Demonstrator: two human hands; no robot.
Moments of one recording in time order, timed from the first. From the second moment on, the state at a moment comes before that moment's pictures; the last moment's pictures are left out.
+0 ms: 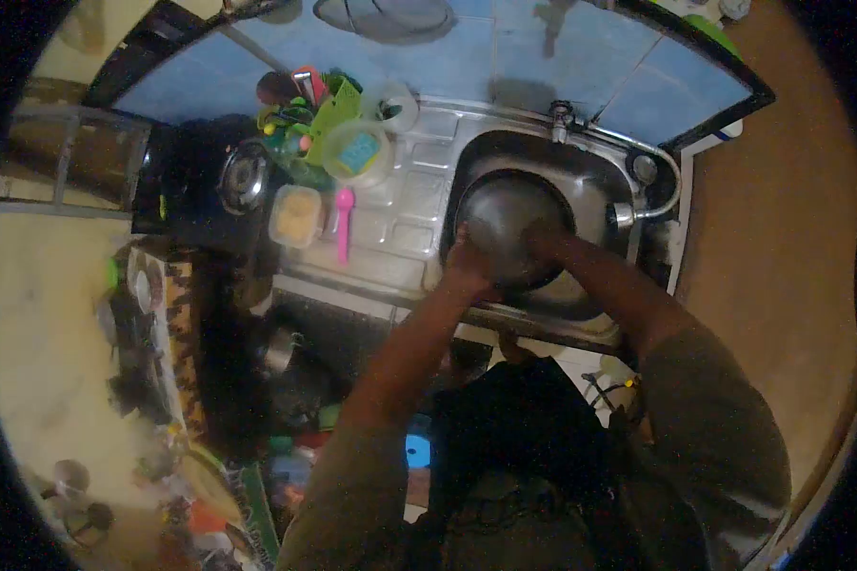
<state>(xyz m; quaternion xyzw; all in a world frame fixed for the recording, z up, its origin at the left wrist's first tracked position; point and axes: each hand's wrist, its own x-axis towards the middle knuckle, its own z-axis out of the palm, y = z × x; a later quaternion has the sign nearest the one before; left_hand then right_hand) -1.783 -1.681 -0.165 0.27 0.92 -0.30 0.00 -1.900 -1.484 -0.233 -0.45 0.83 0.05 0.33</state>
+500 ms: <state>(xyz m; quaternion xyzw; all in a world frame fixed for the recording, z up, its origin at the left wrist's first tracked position) -1.785 -1.597 -0.153 0.06 0.90 0.25 0.35 -1.869 -1.557 -0.250 -0.26 0.88 -0.22 0.32</state>
